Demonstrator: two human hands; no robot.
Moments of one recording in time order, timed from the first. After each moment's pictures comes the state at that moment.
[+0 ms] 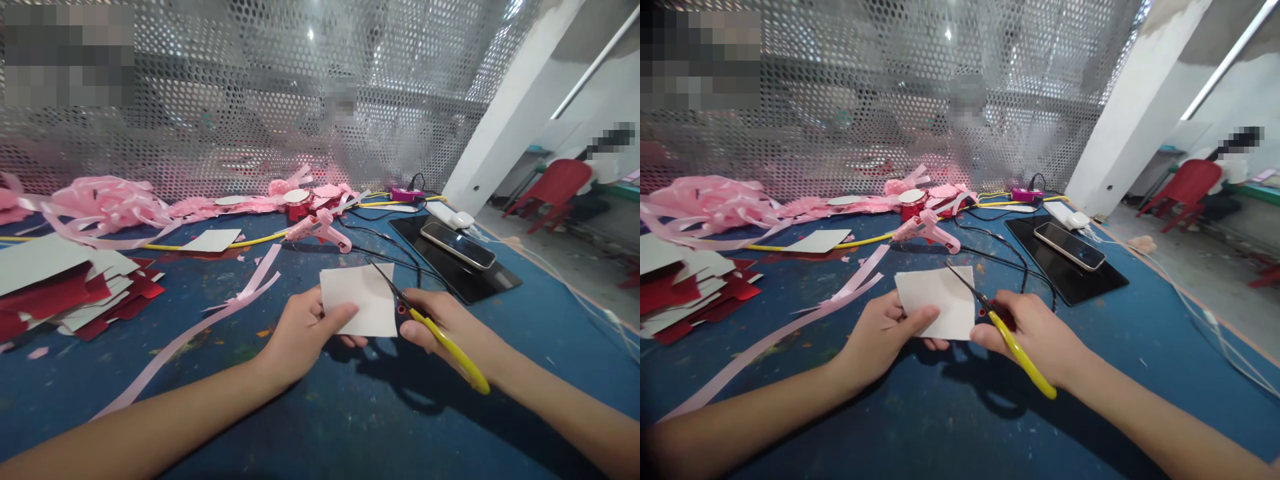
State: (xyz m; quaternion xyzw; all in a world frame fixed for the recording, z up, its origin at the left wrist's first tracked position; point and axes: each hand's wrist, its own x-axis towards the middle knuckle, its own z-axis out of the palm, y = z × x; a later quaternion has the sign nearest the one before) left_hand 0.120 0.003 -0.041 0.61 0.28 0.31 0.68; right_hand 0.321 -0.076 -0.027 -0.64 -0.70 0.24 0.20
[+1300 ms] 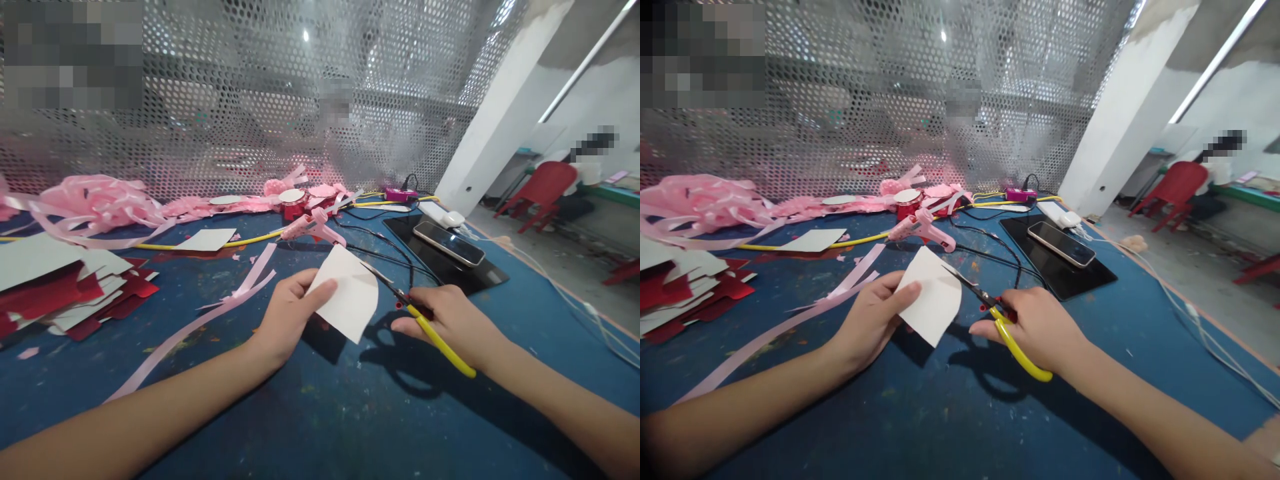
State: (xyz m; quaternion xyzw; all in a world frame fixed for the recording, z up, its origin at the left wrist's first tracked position) left_hand 0.120 0.017 -0.048 0.51 0.30 0.37 0.71; right_hand 0.329 -0.078 -0.029 -0.70 -0.70 0.10 0.13
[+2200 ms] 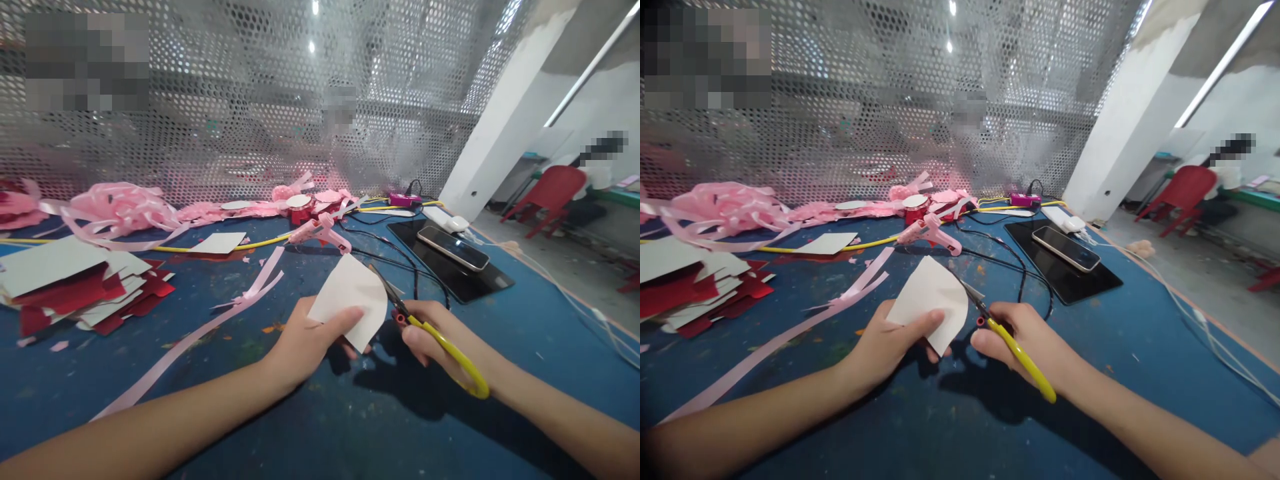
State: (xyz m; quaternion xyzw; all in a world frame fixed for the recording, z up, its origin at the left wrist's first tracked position) left_hand 0.121 -0.012 -0.038 0.53 0.27 0.30 0.74; right_hand 0.307 -0.089 -0.027 -0.61 -0.66 0.34 0.27
